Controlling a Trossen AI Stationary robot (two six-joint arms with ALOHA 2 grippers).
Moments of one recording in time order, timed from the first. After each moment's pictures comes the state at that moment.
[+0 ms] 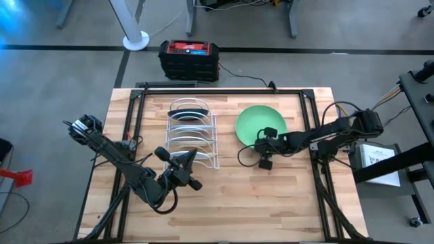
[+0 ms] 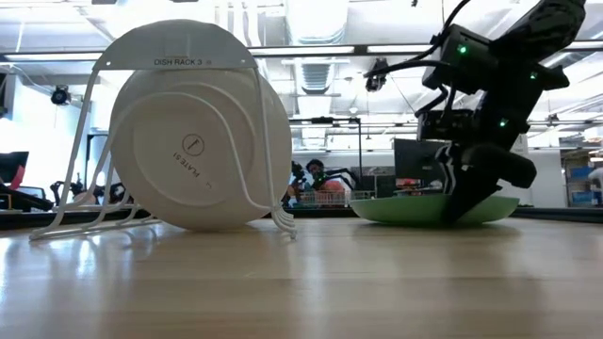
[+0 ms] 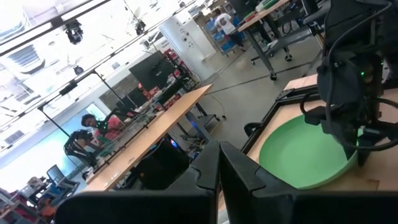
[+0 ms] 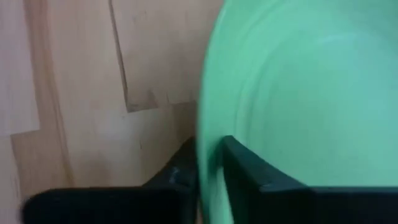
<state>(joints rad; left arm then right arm) -0.68 1.52 1.07 0.51 -1.56 0.64 0.03 1.46 0.55 -0.23 0.23 0.14</state>
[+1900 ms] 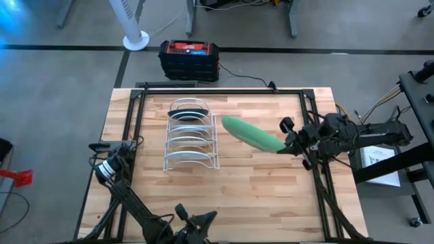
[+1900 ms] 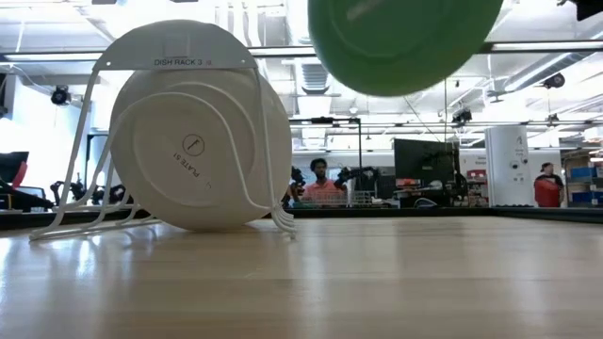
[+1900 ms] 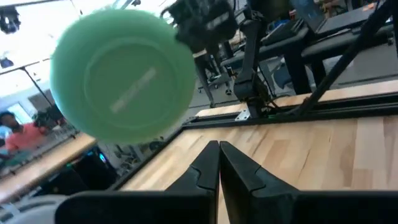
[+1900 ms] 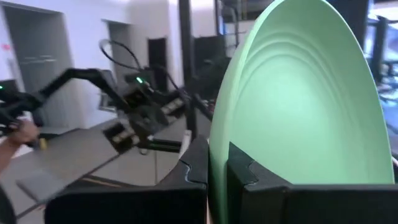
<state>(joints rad) -0.90 2.12 1.59 0.51 -1.57 0.34 0.07 0.60 0.50 0.22 -0.34 0.09</state>
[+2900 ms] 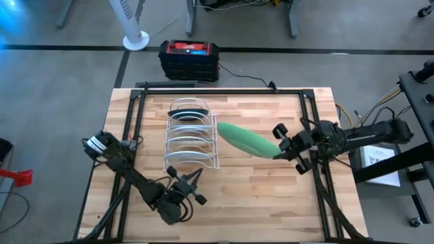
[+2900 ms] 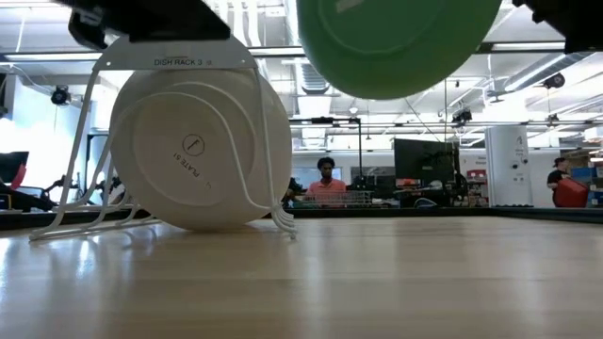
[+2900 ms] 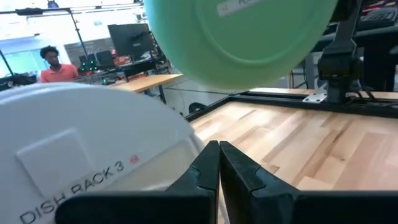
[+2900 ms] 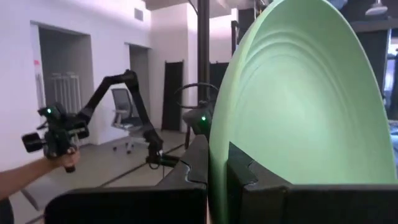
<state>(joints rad) -0.73 1.81 0.92 0.55 -1.57 -0.22 0.07 0.70 0.30 0.67 -0.42 0.10</state>
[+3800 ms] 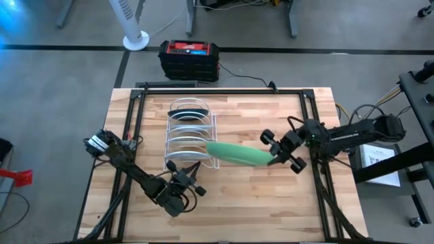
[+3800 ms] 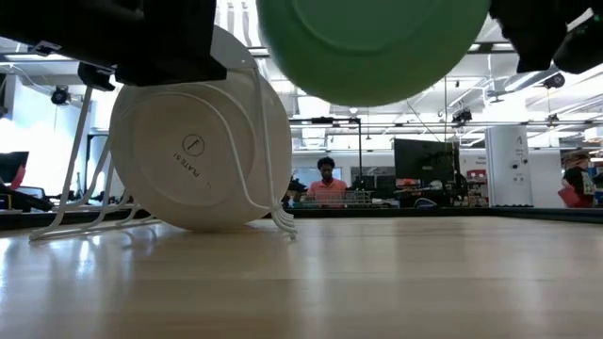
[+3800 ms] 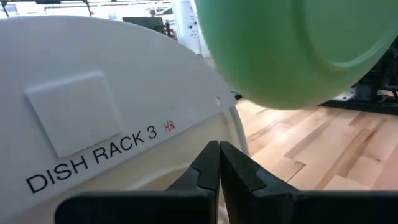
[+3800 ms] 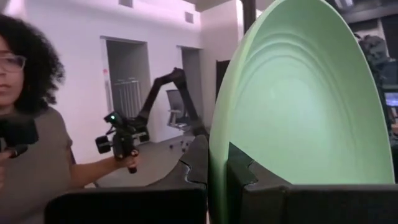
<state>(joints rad) -0.68 1.82 0.81 0.56 -1.57 -0.36 -0.03 1.07 0.31 1.10 -0.74 0.28</state>
